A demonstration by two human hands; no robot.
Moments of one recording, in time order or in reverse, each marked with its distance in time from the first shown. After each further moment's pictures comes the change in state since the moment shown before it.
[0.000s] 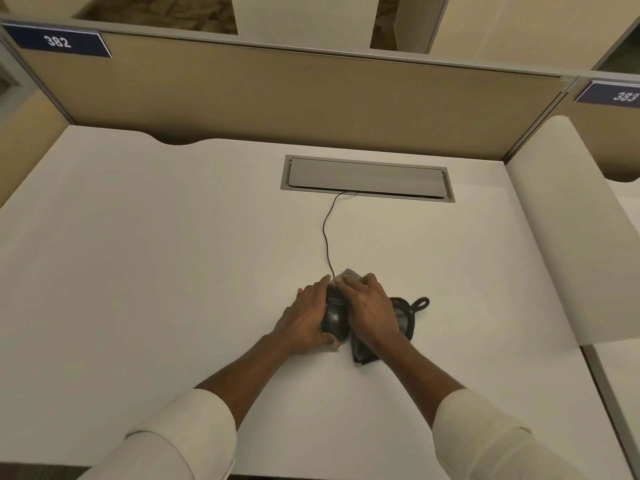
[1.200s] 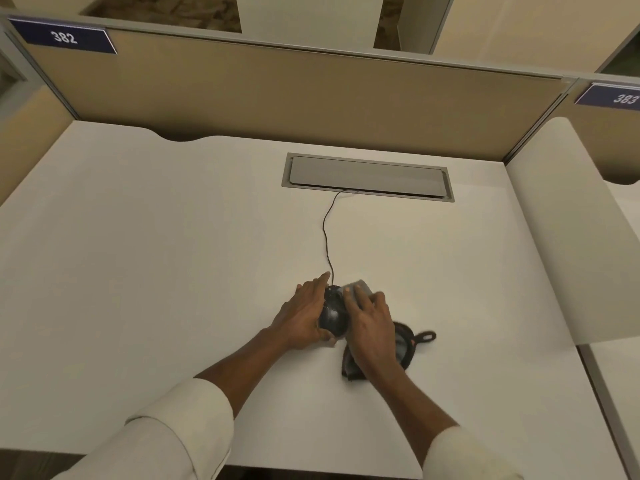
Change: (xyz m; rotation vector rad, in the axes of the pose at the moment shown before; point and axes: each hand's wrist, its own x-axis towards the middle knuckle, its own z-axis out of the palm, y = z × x) left_hand -0.003 0.000 -0.001 0.029 0.005 0.024; right_hand -0.042 -0.017 0.010 -0.071 0.006 0.167
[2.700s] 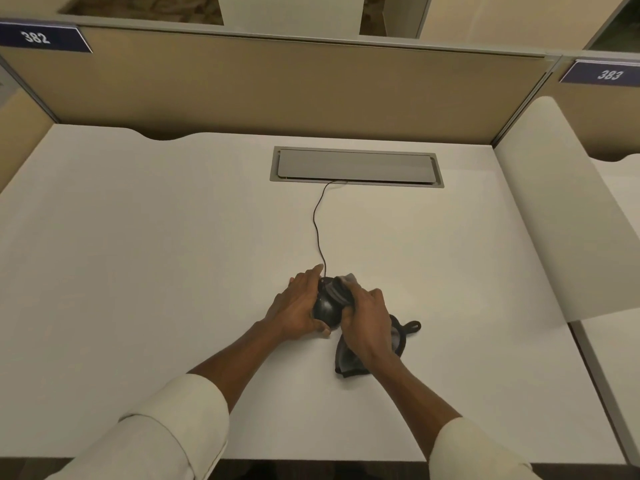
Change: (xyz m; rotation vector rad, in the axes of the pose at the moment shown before) left_hand 0.005 0.000 0.000 0.027 -0.015 -0.022; right_hand -0.007 -0.004 -0.007 0.450 0.055 0.210
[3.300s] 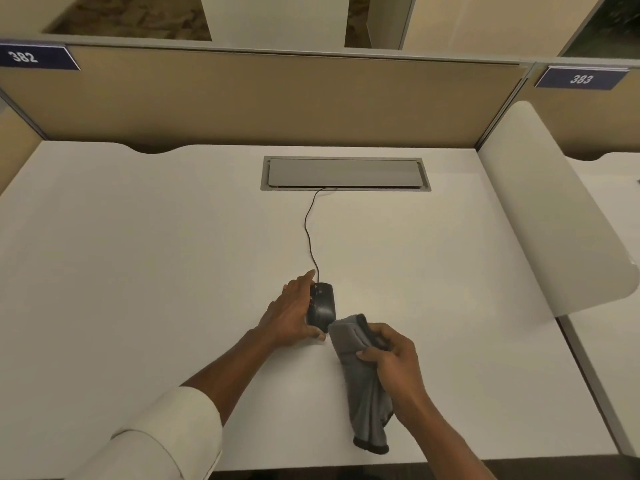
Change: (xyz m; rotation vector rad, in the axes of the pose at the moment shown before) left_hand 0.003 -0.007 0.005 -0.006 0.026 0.017; right_hand -0.067 0.018 -0.053 0.773 -0.103 0.431
